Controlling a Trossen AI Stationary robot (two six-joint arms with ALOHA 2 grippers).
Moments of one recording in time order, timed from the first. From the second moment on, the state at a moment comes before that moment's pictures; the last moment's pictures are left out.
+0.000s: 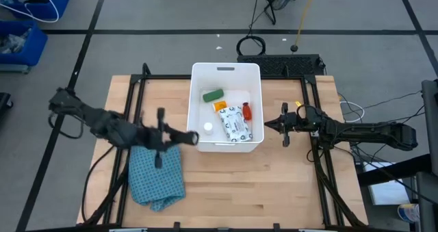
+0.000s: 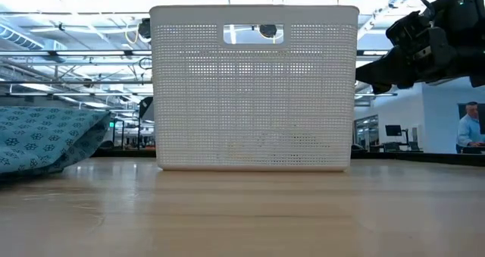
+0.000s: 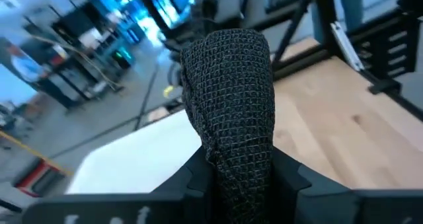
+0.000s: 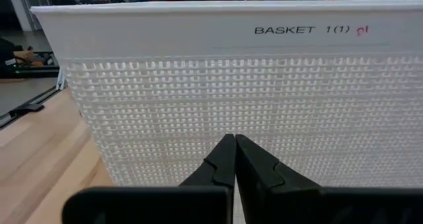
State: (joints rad) left arm -0.50 1.07 1.14 -0.38 -0.52 0.29; right arm -0.29 0.62 0.02 0.53 -0.24 -0.01
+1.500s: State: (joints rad) left arm 0.03 0.47 0.02 0.72 -0.29 0.20; right arm -0.29 0.62 0.02 0.53 -0.24 -0.11
